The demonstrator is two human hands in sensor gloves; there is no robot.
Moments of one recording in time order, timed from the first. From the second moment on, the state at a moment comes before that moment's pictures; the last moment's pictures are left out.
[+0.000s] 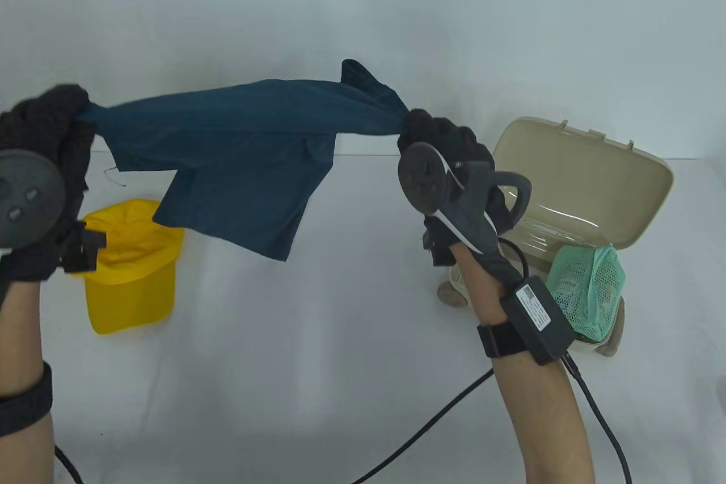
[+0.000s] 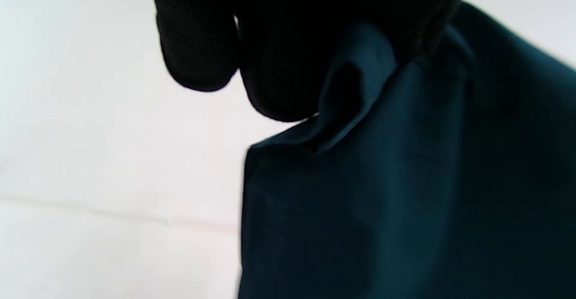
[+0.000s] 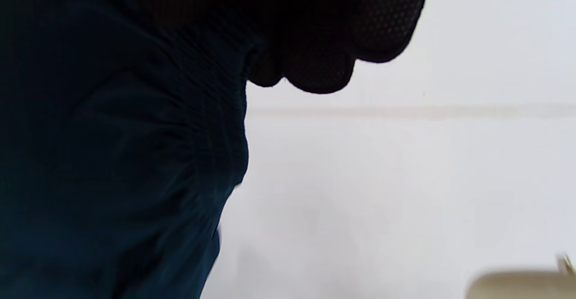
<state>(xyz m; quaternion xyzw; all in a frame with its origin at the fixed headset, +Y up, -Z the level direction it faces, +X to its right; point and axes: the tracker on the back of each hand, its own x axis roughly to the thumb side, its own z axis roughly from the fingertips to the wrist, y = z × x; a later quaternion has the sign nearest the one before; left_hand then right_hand) -0.311 -0.400 -0.260 0.33 0.00 0.04 0.94 0.082 -0.467 -0.372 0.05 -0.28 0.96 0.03</state>
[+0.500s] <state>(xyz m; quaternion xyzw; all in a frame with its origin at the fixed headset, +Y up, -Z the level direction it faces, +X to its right) -0.285 -0.711 -0.297 -0.29 -0.07 -0.23 0.93 0.074 -0.744 -0.320 0.22 0.02 0.94 -0.27</state>
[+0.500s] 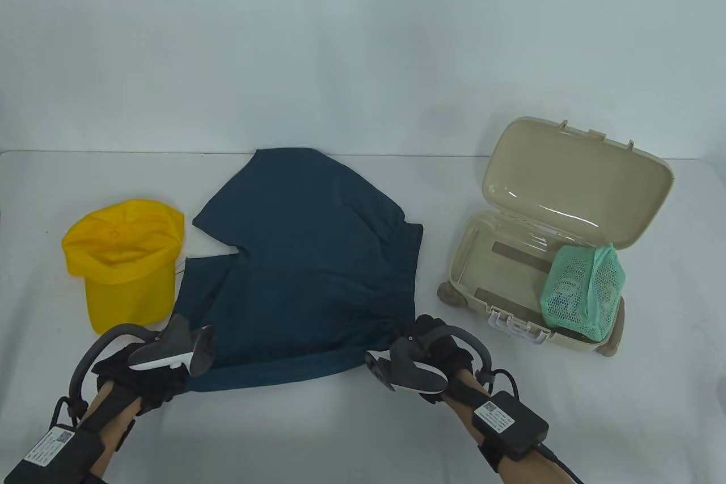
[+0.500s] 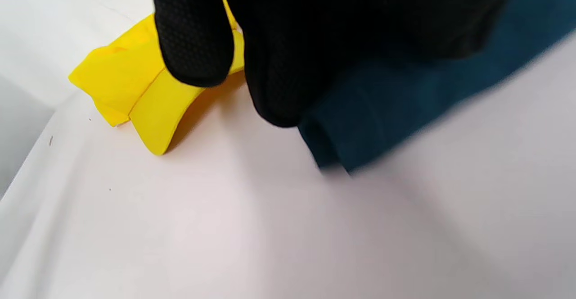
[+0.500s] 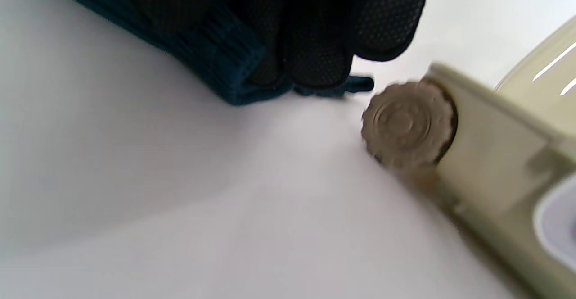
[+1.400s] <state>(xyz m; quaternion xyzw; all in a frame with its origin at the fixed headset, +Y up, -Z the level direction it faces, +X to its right) -0.283 -0.748 -0.320 -0.34 -0.03 -0.13 0.93 0.068 -0.736 -0.354 0.17 0.21 0.95 -0.17</state>
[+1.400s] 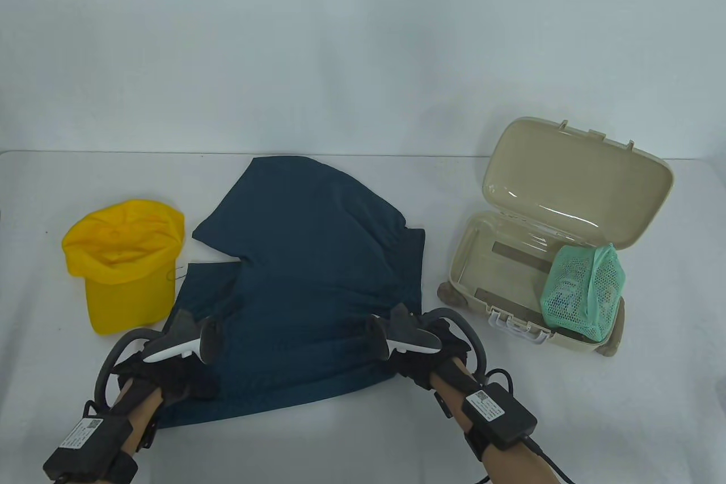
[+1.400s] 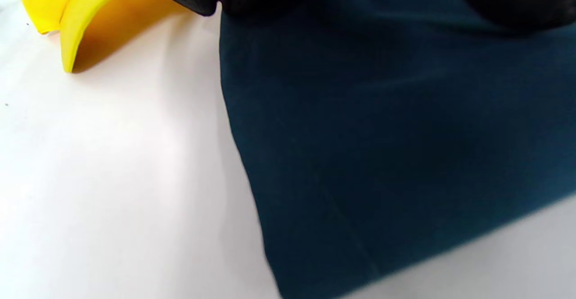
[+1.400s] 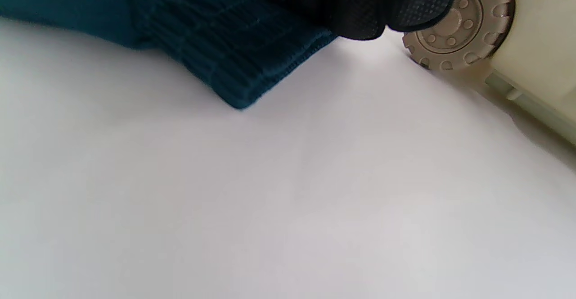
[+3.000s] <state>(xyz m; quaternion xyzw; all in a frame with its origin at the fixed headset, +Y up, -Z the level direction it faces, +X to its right) -0.275 -0.762 -0.448 -0.24 0.02 -0.02 0.97 0.028 -0.757 -0.504 -0.02 0.25 0.97 -0.03</state>
